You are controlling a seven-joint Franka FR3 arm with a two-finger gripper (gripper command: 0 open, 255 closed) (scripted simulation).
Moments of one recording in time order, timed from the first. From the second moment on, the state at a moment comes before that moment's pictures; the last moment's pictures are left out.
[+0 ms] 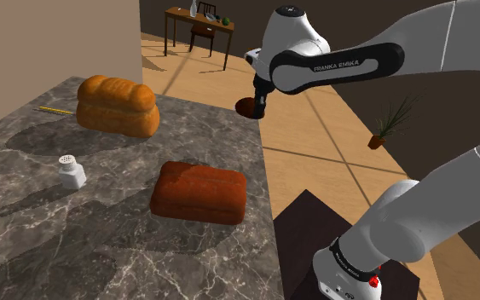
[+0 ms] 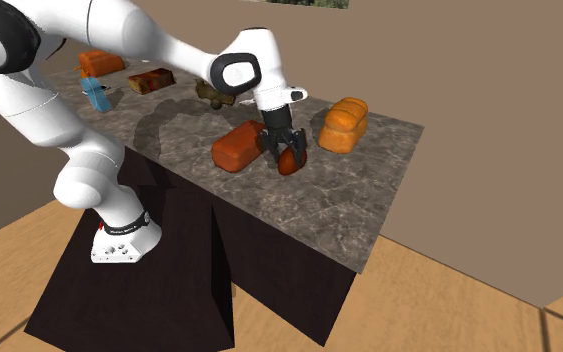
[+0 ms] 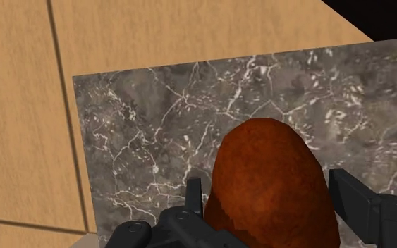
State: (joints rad) arm -0.02 -0.21 0.01 -2.26 -0.33 2.22 -0.58
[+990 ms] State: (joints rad) arm 0.09 -0.10 0.16 -2.07 -0.33 2.07 -0.36
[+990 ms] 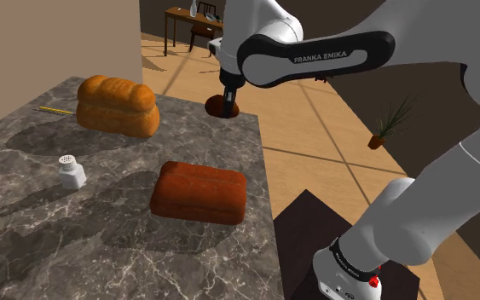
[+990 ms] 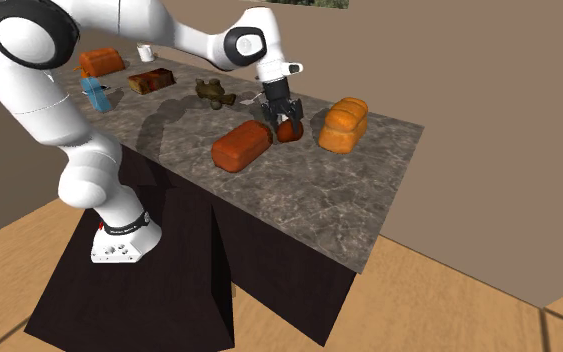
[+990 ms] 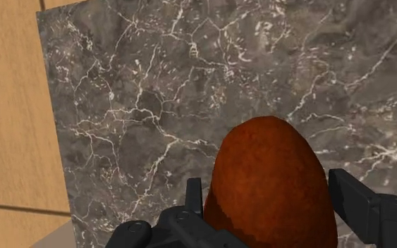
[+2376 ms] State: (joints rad) arm 0.40 0.47 0.33 -1.30 -0.48 1.71 0.01
